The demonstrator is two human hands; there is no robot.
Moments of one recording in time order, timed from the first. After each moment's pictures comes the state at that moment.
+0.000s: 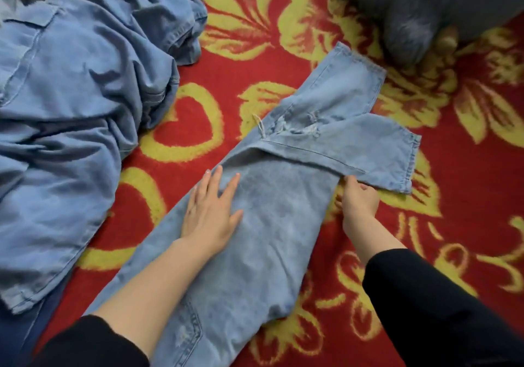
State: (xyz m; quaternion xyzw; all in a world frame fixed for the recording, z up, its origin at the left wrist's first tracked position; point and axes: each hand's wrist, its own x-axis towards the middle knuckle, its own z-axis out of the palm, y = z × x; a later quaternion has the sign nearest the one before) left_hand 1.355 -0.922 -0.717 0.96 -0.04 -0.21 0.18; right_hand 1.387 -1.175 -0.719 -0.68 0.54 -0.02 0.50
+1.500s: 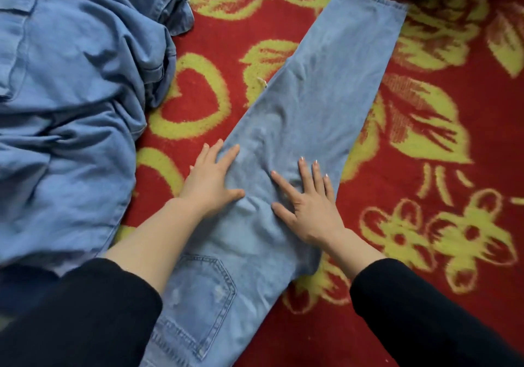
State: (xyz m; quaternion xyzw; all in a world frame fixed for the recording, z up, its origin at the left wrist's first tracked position) left_hand 1.374 -0.884 -0.719 0.93 -0.07 -0.31 0.20; right_hand 1.300 -1.092 -0.724 -0.95 -0.01 0.27 0.13
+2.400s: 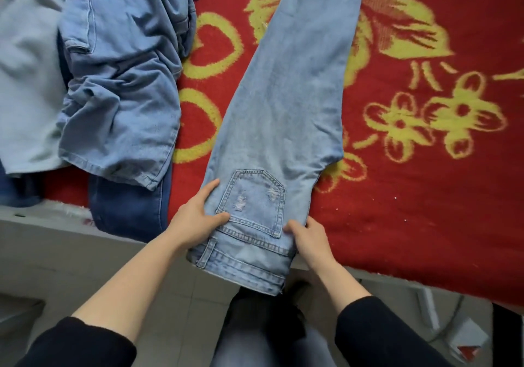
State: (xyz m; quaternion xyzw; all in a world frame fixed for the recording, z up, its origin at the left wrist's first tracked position) left_hand 1.157 -0.750 -0.667 0.87 0.03 -0.38 0.30; right_hand 1.058 -0.961 -0.684 -0.63 0.46 0.21 0.59
